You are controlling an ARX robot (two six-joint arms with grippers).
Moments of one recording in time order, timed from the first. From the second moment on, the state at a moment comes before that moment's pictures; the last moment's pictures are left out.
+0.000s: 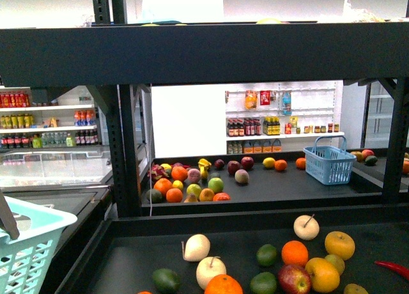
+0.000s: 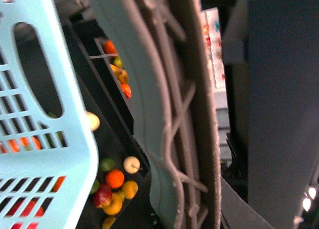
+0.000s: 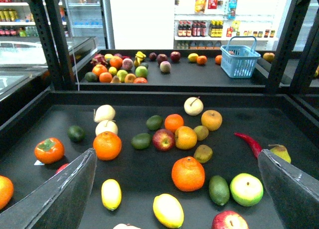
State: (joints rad) left arm 0.35 1.54 0.99 0.44 0.60 -1.19; right arm 0.00 0.00 0.01 0.00 0.00 0.00
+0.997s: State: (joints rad) left arm -0.31 1.79 1.14 0.56 0.72 -0.97; right arm 0.00 0.00 0.01 0.00 0.00 0.00
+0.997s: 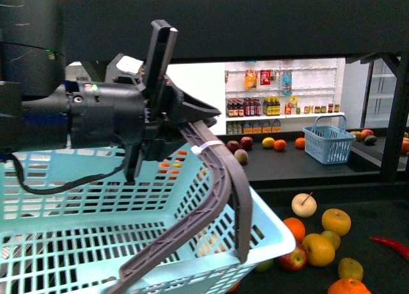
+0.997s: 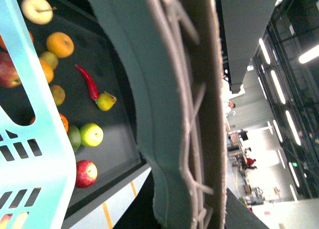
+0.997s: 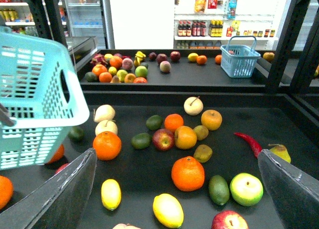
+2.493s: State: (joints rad) left arm -0.40 1.87 1.19 0.55 0.64 -0.94; right arm -0.32 2.07 0.80 0.50 -0.49 -0.32
